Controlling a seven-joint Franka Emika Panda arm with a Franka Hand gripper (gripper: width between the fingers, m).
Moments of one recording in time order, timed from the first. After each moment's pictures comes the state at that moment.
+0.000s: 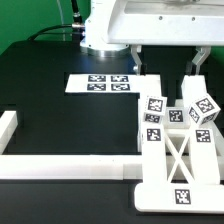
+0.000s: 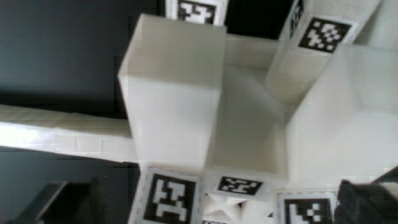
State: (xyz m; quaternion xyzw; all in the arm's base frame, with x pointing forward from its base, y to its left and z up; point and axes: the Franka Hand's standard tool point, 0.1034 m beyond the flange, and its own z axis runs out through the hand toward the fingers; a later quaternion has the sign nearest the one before) arm 0.649 0.045 0.141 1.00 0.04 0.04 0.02
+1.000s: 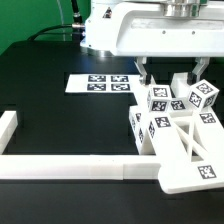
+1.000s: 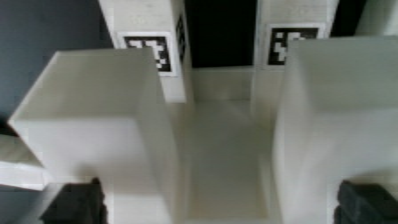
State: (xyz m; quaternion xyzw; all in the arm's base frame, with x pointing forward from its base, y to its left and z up) arm 0.620 0.053 0.114 1.00 0.05 0.08 0.03
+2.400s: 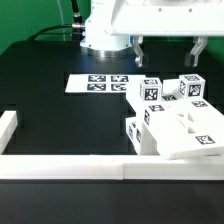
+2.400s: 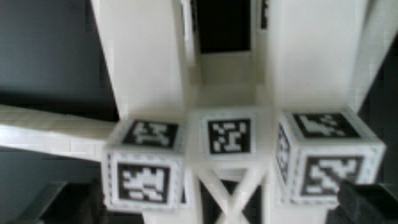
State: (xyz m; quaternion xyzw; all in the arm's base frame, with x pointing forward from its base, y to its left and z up) arm 0.624 0.054 0.154 0.99 0.06 0.08 0.02
